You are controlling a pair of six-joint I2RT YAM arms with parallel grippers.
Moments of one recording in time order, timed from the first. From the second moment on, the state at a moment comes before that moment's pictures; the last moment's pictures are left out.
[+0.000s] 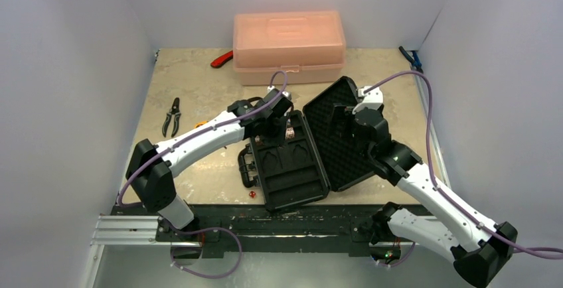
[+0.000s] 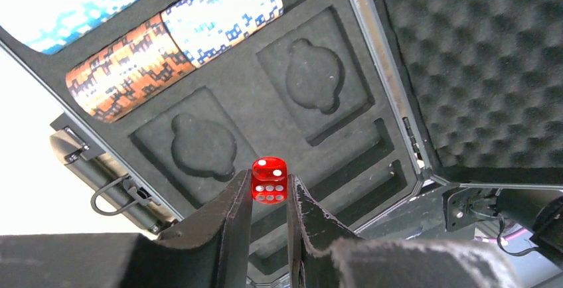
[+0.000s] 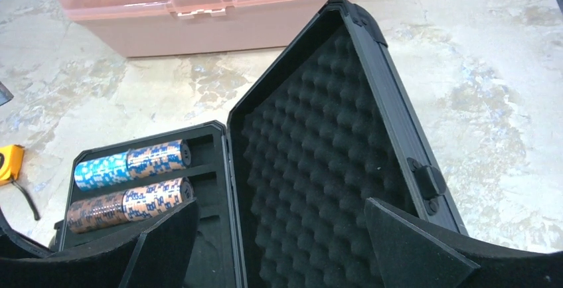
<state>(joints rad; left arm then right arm) -0.84 1.59 1.37 -0.82 -0.06 -0.65 0.65 0.90 0.83 -0.34 0.48 0.36</state>
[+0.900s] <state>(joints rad) -0.82 1.92 1.75 -0.84 -0.05 -0.59 0.65 0.76 0.79 -0.35 0.69 0.46</state>
